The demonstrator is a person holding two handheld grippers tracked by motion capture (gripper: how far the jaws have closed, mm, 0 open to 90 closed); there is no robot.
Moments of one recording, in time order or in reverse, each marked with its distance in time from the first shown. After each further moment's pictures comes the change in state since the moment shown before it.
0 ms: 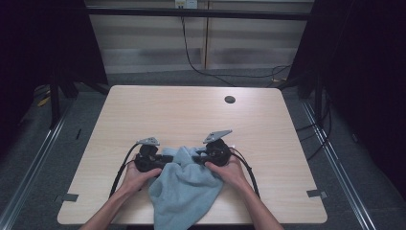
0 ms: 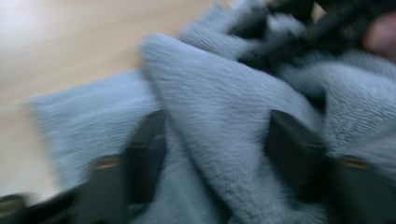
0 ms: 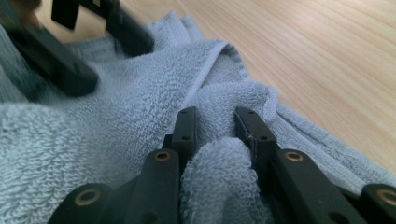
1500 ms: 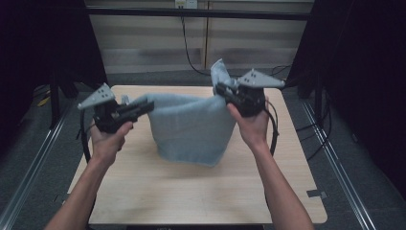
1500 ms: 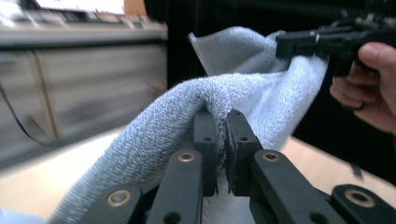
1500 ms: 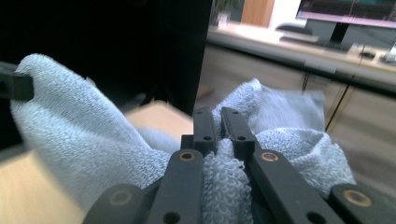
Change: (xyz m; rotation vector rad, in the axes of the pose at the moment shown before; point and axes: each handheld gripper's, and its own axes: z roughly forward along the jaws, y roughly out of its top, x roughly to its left) left arm -0.046 0.091 -0.137 -0.464 0.197 0.170; right arm 0.011 0.117 -0.163 -0.465 -0.362 -0.057
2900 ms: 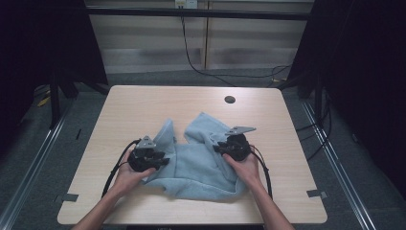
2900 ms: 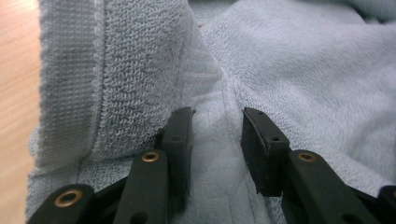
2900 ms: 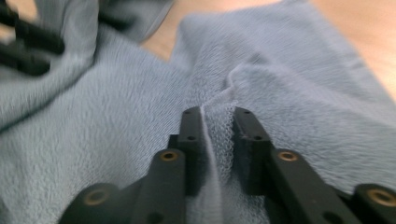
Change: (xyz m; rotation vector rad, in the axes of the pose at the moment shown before) left arm 0.013 -0.145 0.059 0.480 0.031 0.016; right arm -0.004 -0.173 0.047 0.398 0.107 0.178
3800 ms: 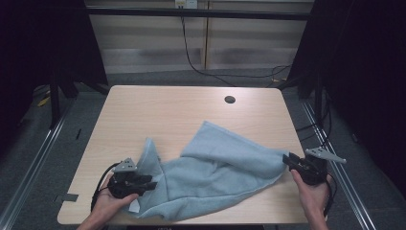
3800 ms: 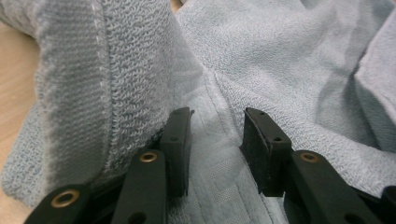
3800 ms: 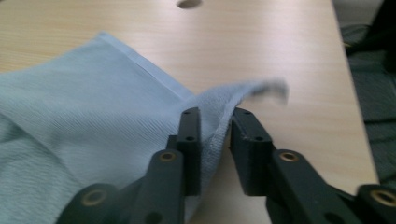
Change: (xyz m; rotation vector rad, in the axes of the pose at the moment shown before) left arm -0.032 -0.048 -0.053 0.013 -0.086 -0.077; right arm -0.065 -0.094 -0.168 -0.141 -0.420 0.243
